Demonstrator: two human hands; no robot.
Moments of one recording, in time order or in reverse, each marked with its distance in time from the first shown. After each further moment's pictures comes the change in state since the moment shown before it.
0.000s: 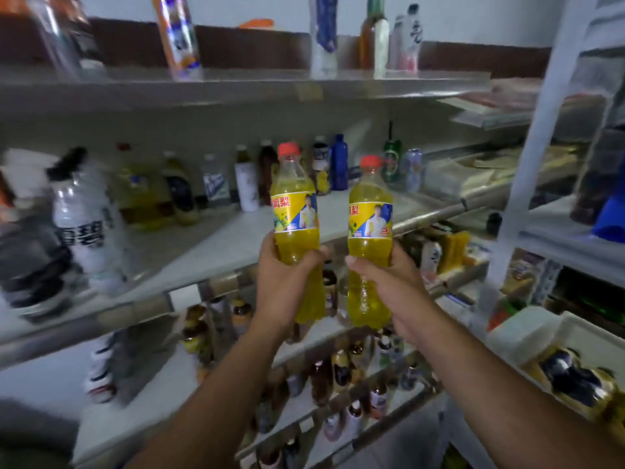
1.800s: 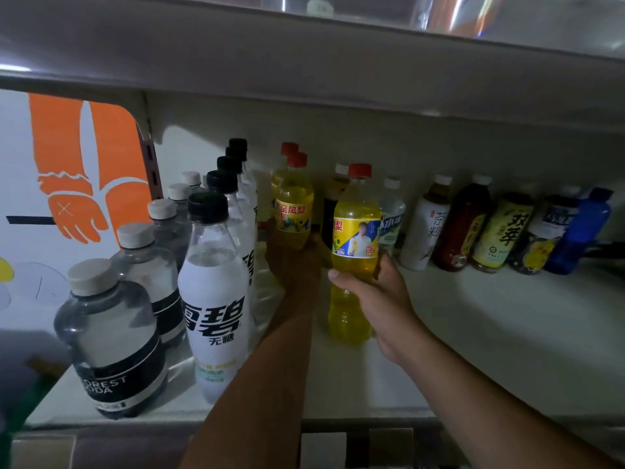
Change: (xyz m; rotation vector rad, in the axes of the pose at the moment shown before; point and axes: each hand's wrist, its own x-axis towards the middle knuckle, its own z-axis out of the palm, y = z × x) left_hand 0.349 -0.096 -0.261 0.207 0.865 0.090; right_hand 0.225 0.082 0.382 0.040 -0.511 0.013
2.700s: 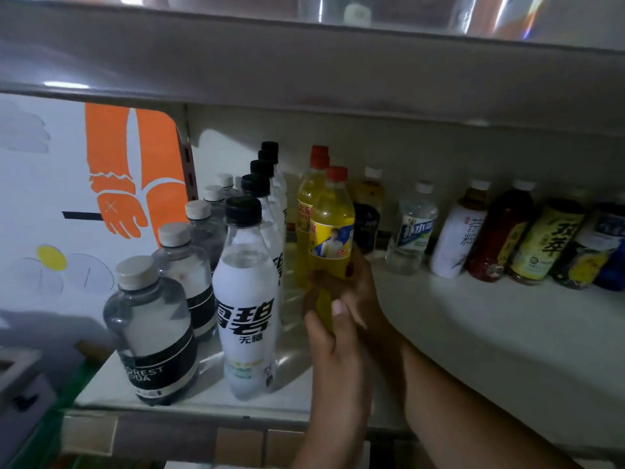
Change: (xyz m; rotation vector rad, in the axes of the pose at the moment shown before) left_hand -0.127 0.055 -0.082 -0.099 -0.276 -0.315; right_hand 0.027 0.021 0.059 0.143 -0.182 -0.097
